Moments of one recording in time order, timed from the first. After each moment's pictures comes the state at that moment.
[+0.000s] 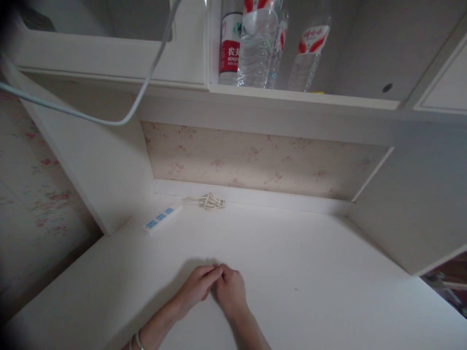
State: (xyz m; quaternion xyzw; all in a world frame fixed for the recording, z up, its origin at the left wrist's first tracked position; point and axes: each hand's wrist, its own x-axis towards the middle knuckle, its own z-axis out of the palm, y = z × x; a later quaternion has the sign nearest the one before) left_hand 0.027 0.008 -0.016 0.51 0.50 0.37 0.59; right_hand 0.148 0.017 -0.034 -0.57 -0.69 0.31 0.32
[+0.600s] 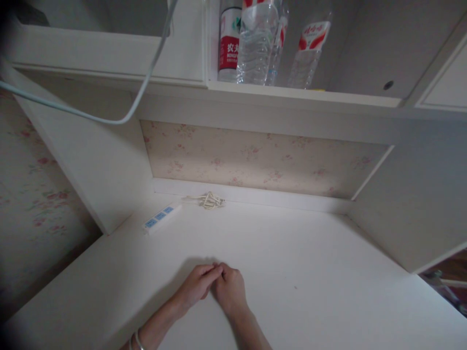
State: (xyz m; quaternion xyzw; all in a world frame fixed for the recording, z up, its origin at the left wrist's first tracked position) left_hand 0.025 0.010 -0.025 0.52 0.50 0.37 0.58; right_hand 0.148 0.013 -0.031 -0.57 -0.69 0.30 0.32
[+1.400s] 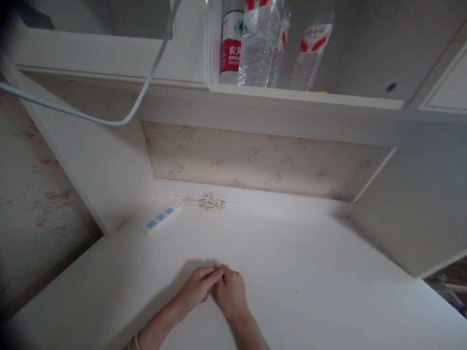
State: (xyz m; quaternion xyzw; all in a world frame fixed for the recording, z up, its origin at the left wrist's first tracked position) left_hand 0.026 0.011 -0.023 0.52 0.51 0.37 0.58; right_hand 0.147 0.014 -0.030 -0.57 -0.69 0.30 0.32
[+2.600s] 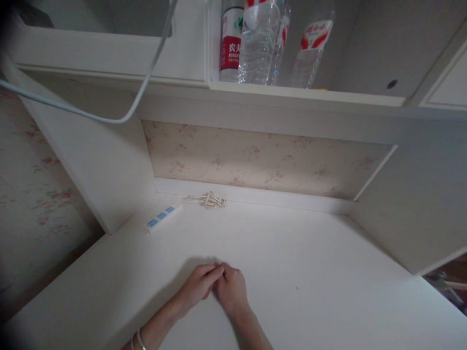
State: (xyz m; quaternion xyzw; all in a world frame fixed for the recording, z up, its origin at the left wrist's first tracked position) left_hand 0.027 0.008 -0.017 0.52 0.51 0.37 0.57; right_hand 0.147 0.013 -0.025 -0.58 -0.69 0.31 0.31
